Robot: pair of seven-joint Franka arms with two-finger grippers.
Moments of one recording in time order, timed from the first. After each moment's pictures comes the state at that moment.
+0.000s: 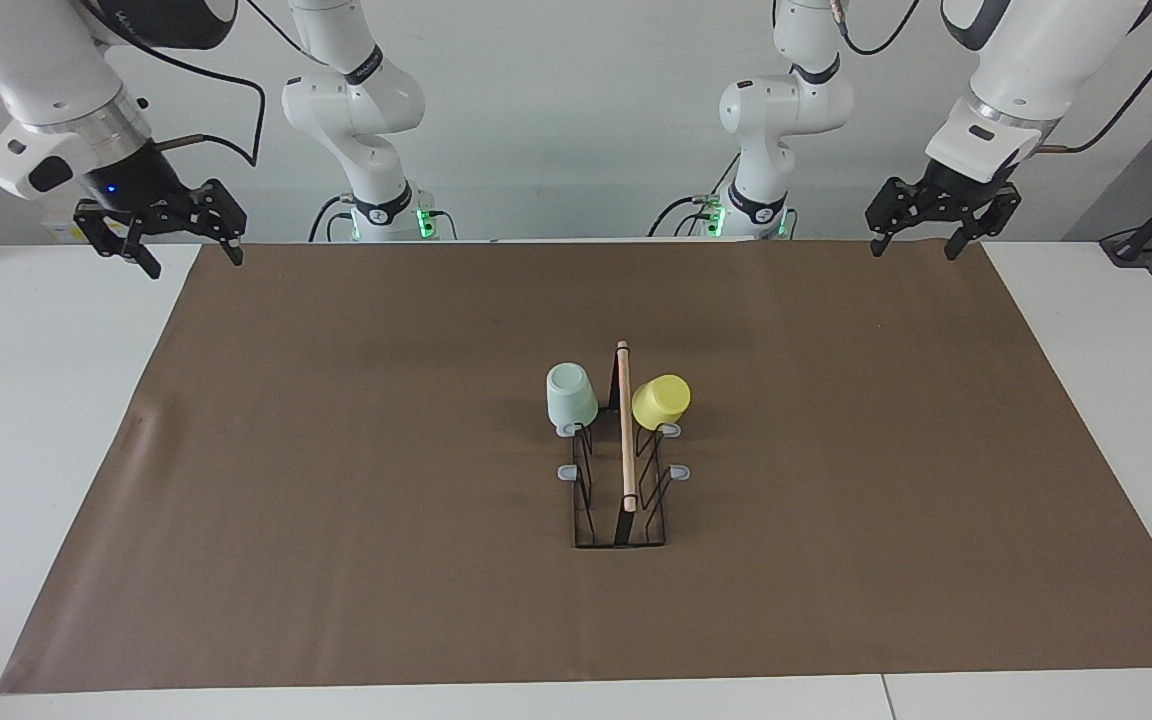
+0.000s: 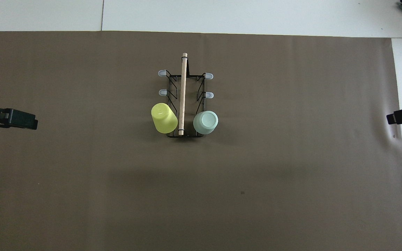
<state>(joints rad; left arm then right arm) 0.02 -0.09 -0.10 -1.65 -0.02 1.56 0.05 0.05 -0.02 -0.17 -1.56 0.05 1.54 -0.28</state>
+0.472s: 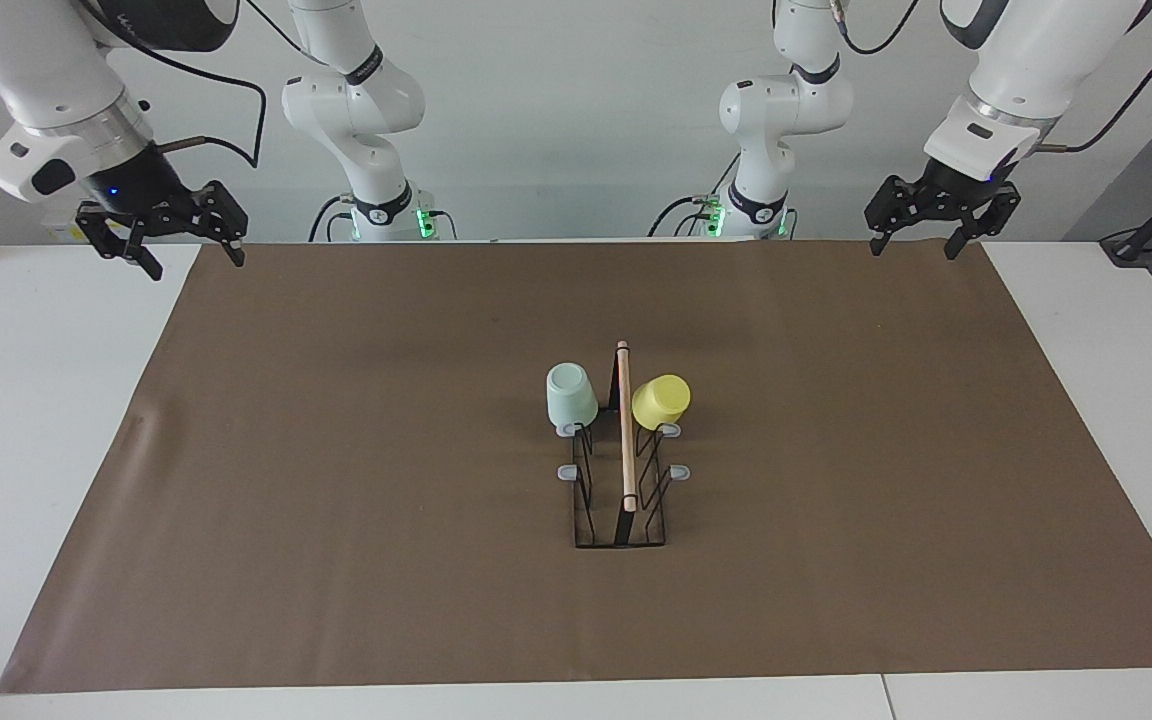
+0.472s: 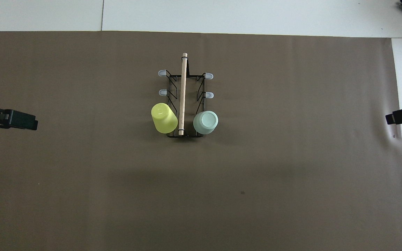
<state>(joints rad) 0.02 -0.09 -0.10 -1.65 -0.02 1.56 0.09 0.05 -0.02 -0.17 -1.57 0.05 1.54 -0.28</state>
